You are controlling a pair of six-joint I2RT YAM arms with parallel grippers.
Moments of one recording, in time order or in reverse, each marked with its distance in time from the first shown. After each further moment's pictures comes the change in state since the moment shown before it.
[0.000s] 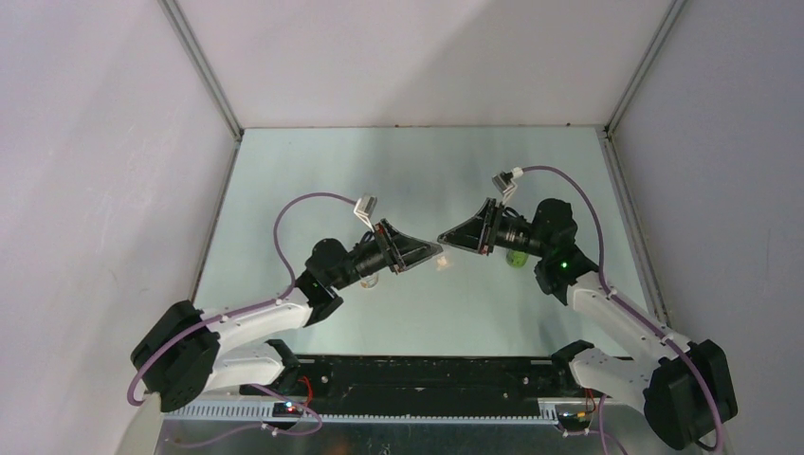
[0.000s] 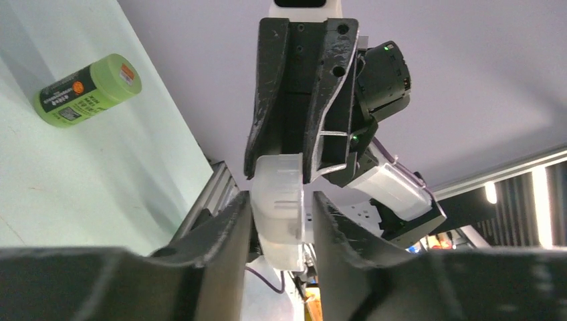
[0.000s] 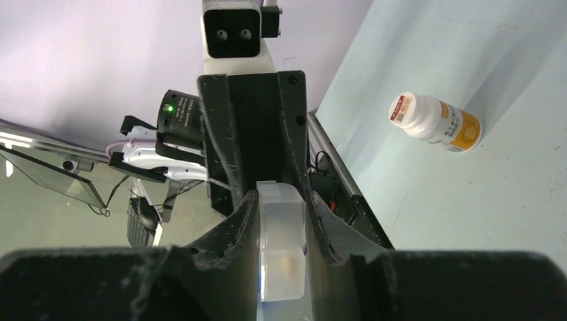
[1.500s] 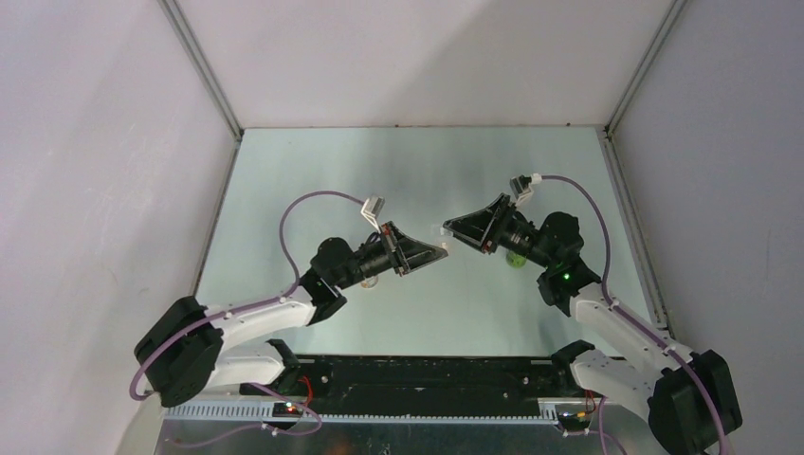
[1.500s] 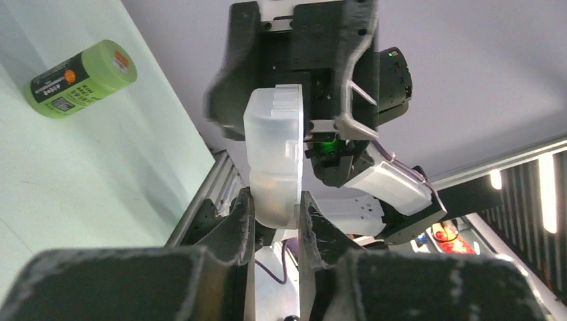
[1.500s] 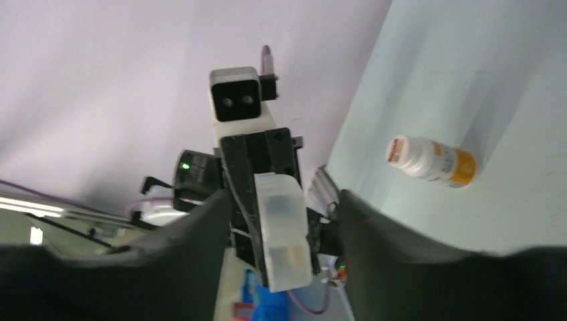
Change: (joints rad) left arm -0.023 0.039 0.017 0.020 0.019 0.007; right arm 0.004 -0.057 -0.093 0.137 0.212 0.164
